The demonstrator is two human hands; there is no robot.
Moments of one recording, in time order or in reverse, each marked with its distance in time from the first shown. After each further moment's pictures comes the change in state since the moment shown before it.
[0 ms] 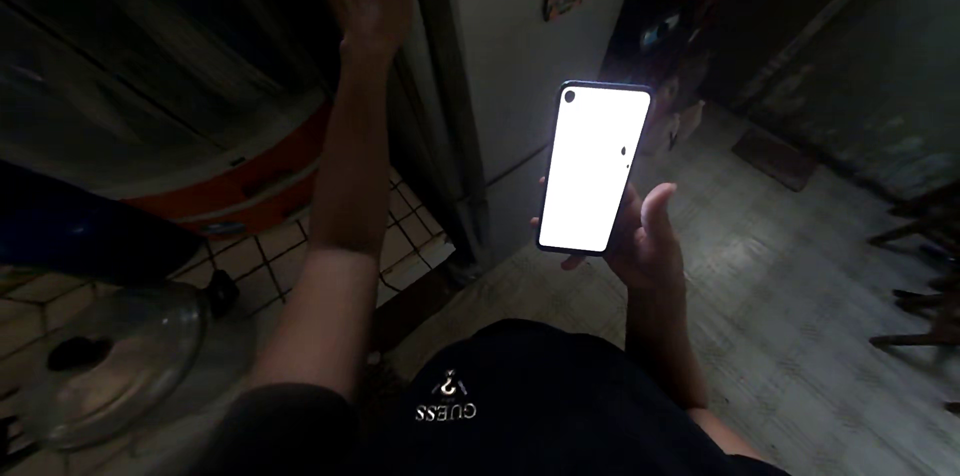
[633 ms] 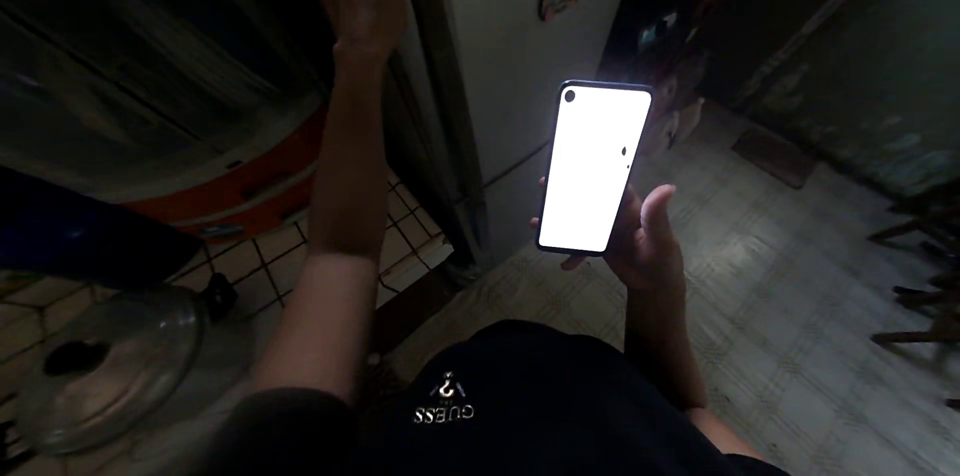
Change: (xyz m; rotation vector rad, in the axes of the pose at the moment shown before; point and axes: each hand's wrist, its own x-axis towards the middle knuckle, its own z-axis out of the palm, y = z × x) left_hand -0.002 0.001 0.000 -0.012 0.010 -0.030; right_hand -0.001 0.000 -0.014 0.082 -0.026 0.021
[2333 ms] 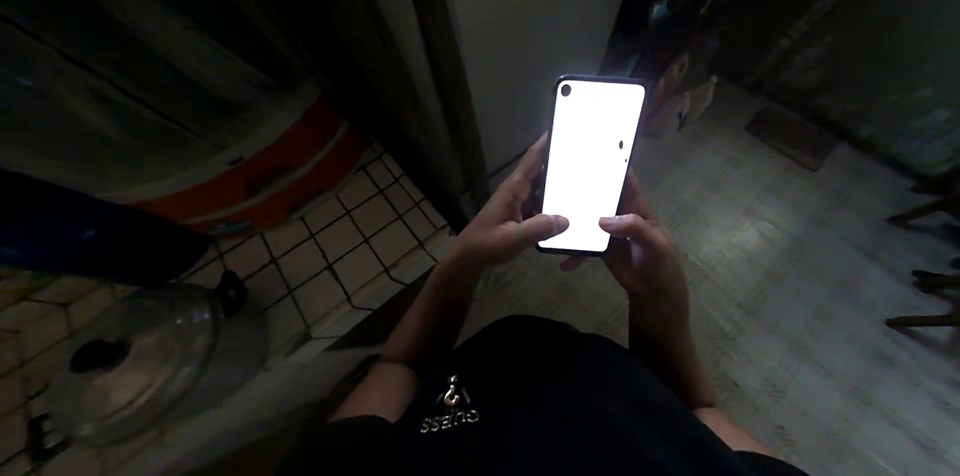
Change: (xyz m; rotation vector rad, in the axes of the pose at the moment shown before) left_hand -0.247 0.073 0.010 -1.565 -0.755 0.409; right_hand -0.002 0.012 0.027 -0.149 0.210 -0.042
